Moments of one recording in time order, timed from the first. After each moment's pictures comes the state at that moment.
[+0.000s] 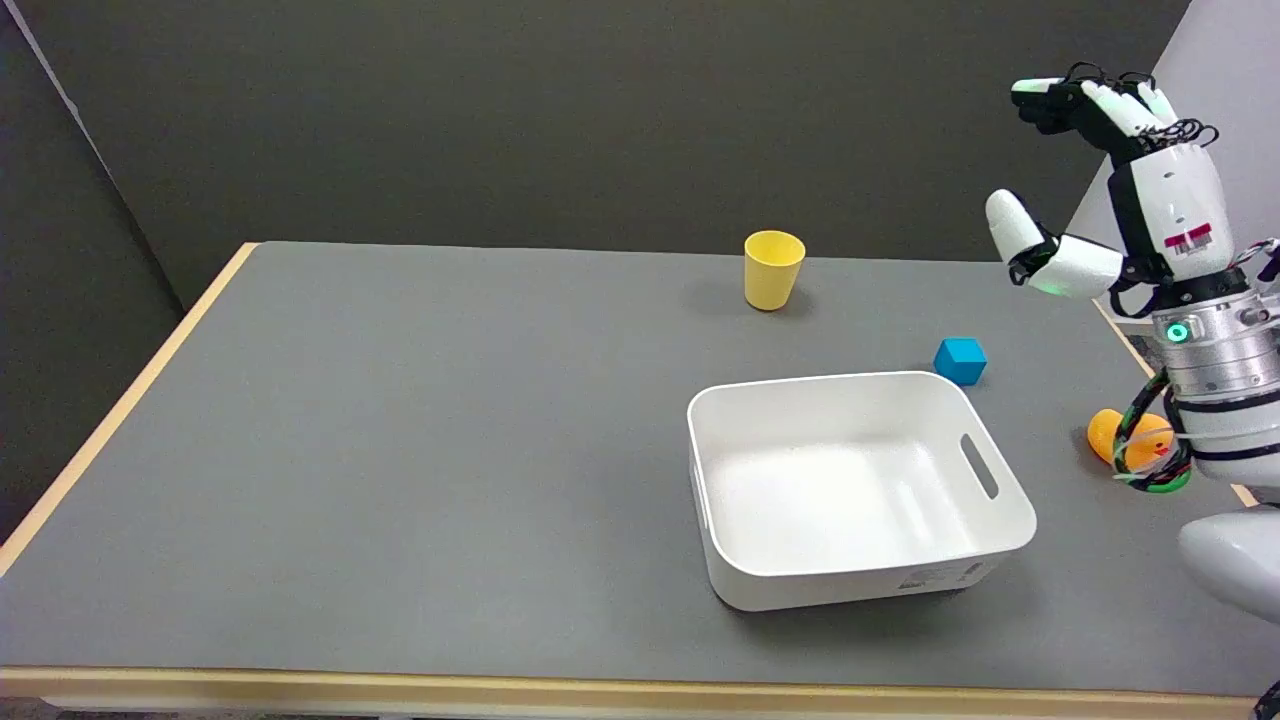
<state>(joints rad) -0.29 -0.75 -1.43 1.30 0.63 1.14 0.64</state>
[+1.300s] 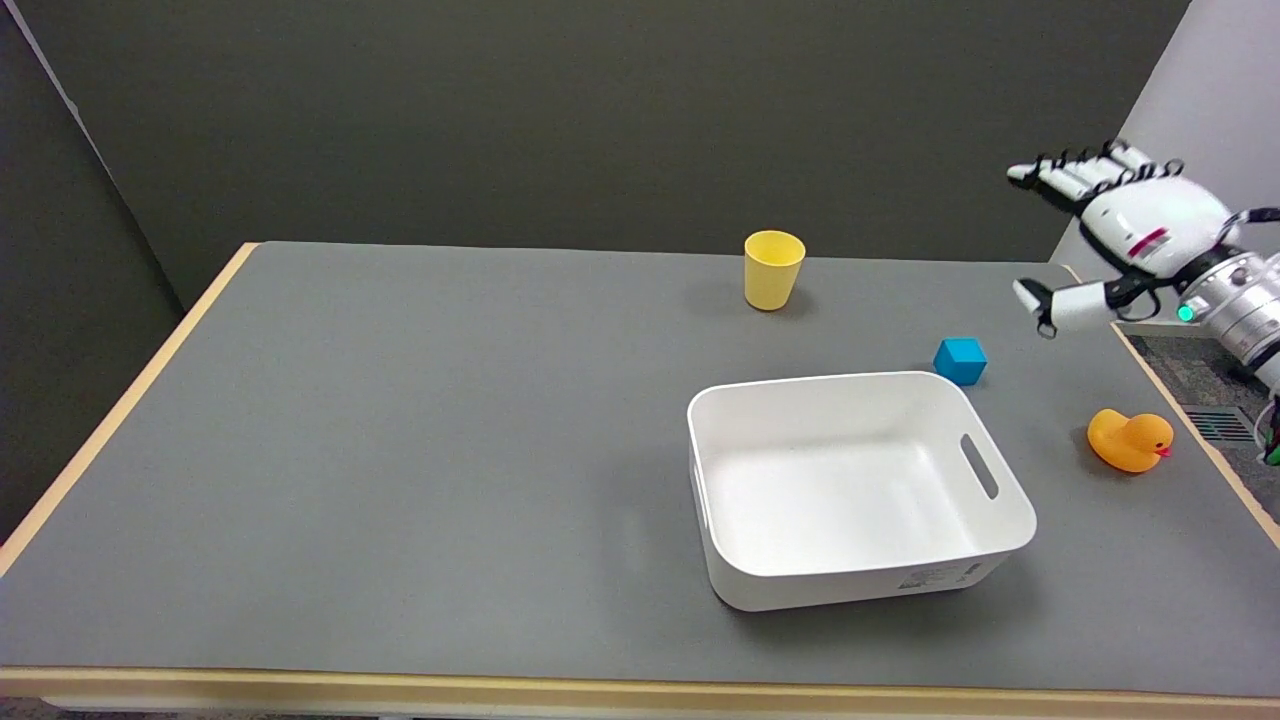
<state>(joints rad) -0.45 -0.60 -1.12 1.34 0.21 0.48 0.66</state>
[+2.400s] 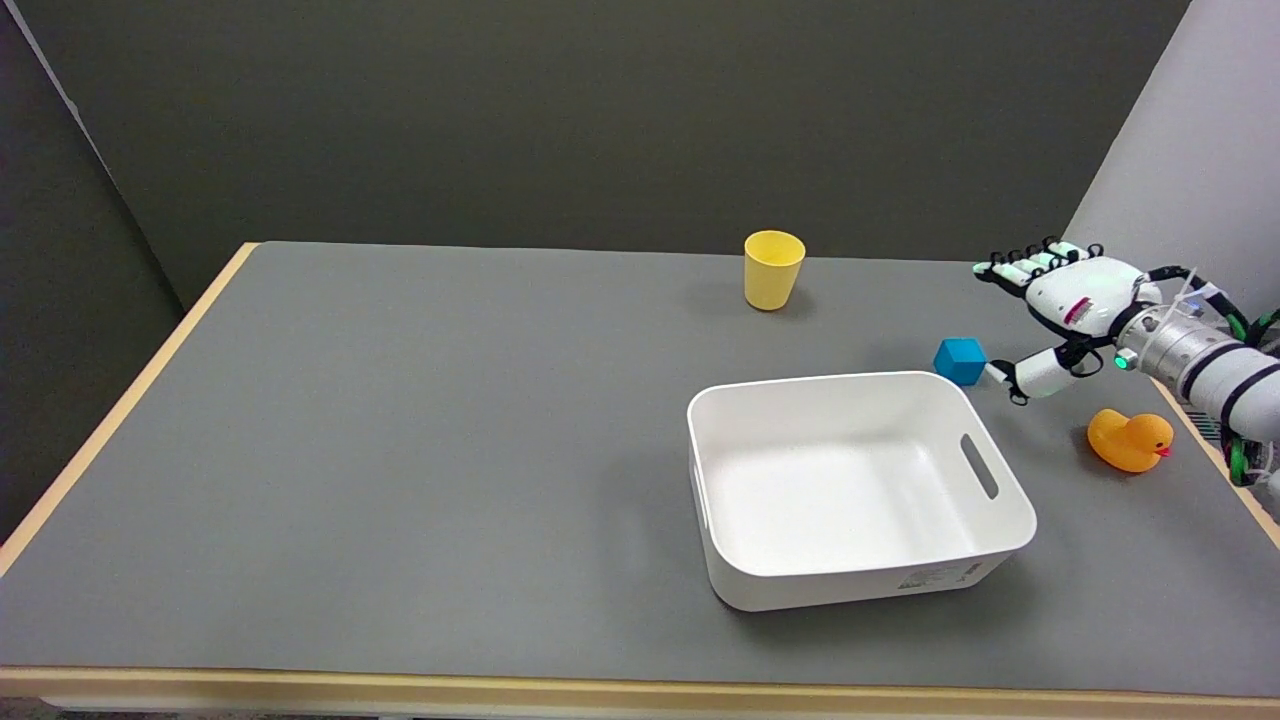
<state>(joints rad) -0.24 -0.51 -1.48 1.16 0.12 0.31 0.66</state>
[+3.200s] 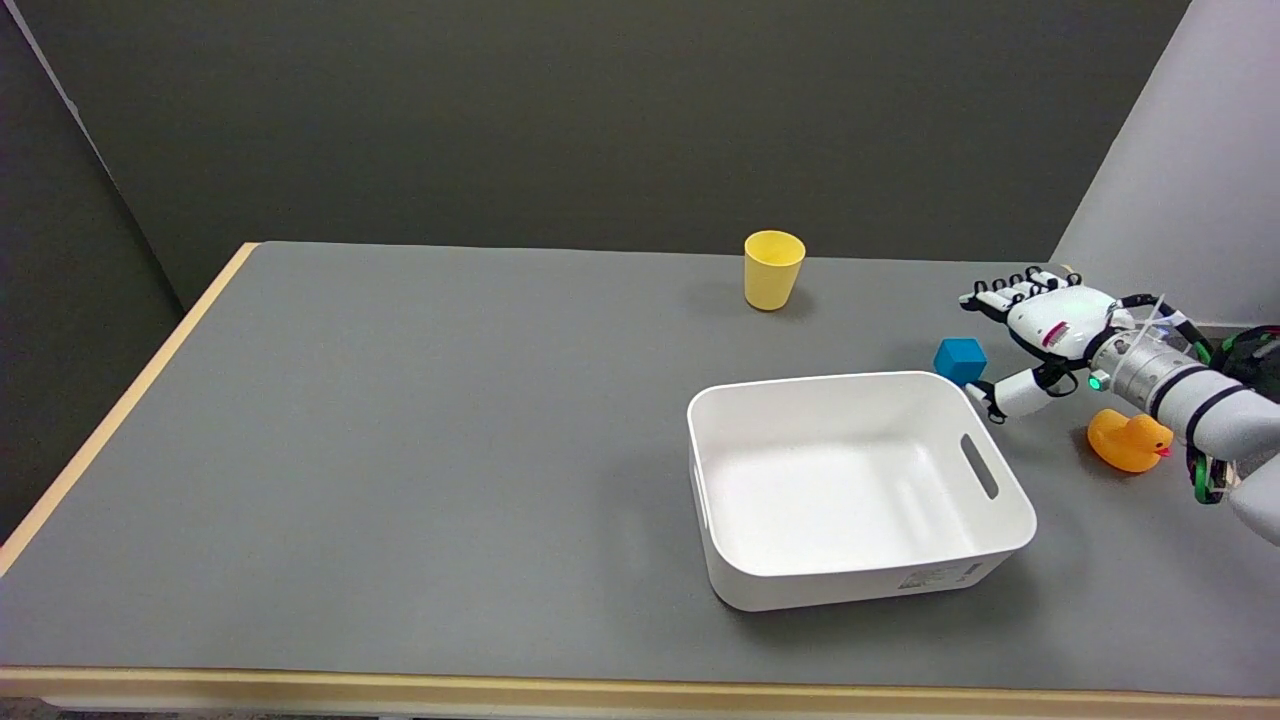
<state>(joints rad) -0.13 -0.57 -1.59 1.07 0.12 0.31 0.66</state>
